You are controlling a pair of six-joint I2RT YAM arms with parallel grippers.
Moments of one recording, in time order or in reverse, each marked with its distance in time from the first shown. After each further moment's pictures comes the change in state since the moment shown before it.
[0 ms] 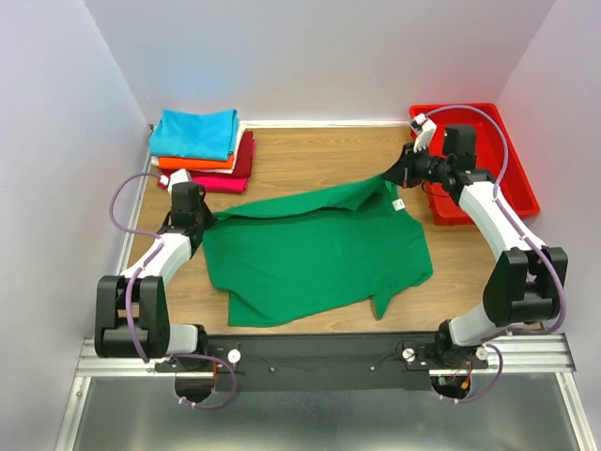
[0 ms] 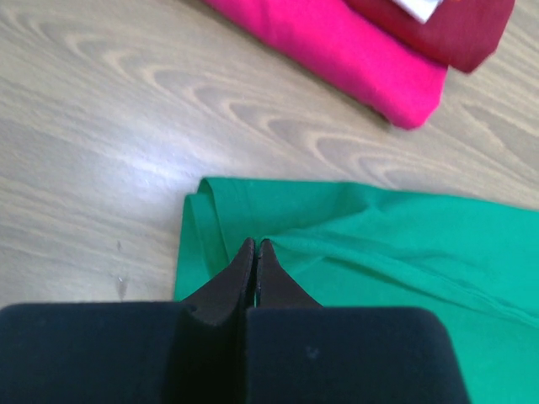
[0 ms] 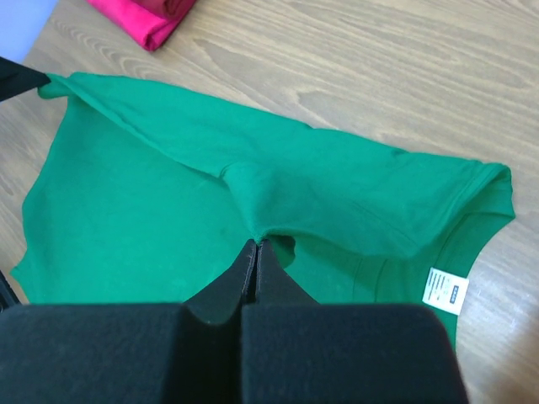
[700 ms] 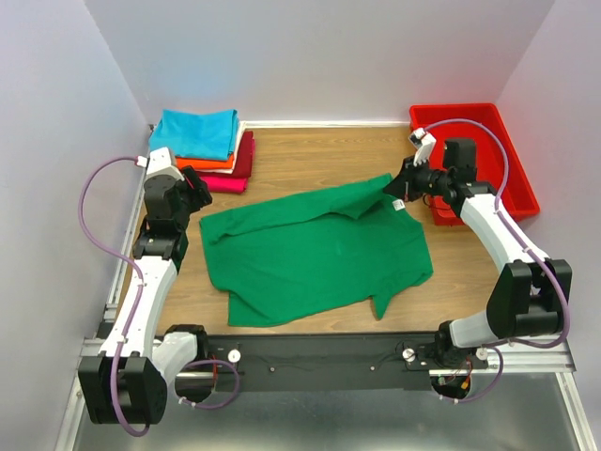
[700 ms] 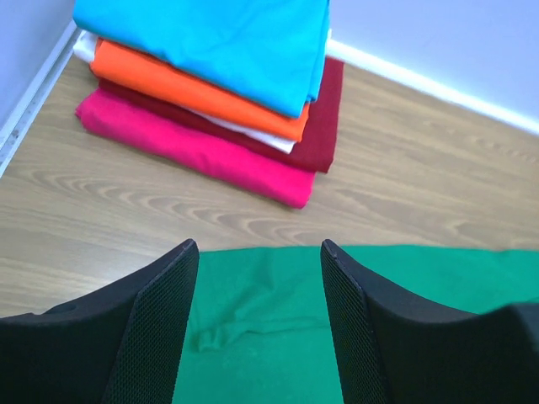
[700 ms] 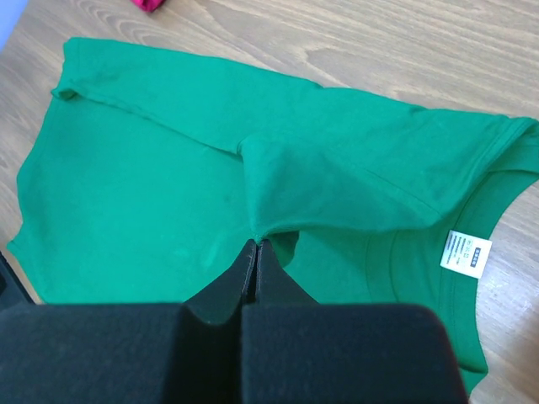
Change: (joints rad) left arm 0.000 -0.375 0.089 -0.096 0.047 0.111; right arm 0.000 -0.087 -0.128 -0.011 0.006 -0.030
